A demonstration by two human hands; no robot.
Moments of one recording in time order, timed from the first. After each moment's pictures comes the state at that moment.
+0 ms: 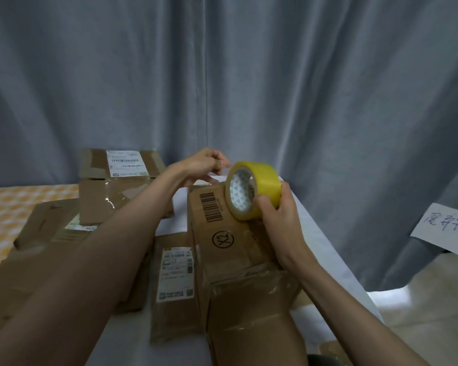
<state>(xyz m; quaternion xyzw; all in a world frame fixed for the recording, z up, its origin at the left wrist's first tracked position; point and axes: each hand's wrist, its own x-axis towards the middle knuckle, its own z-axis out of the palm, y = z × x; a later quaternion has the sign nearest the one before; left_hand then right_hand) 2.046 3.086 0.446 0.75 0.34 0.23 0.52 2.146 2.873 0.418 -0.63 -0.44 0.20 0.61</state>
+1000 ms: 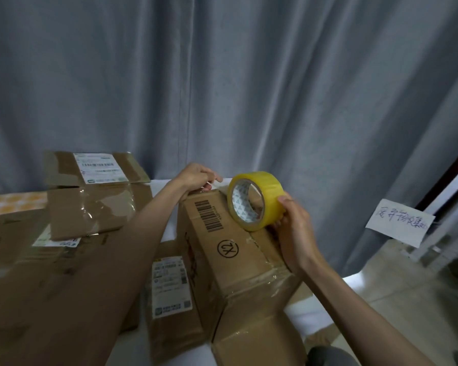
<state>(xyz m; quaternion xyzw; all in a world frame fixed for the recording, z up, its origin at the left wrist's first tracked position) 2.058 3.108 0.411 0.73 0.36 0.24 0.53 2.151 2.865 0.418 -0.51 -0.34 0.30 0.73</state>
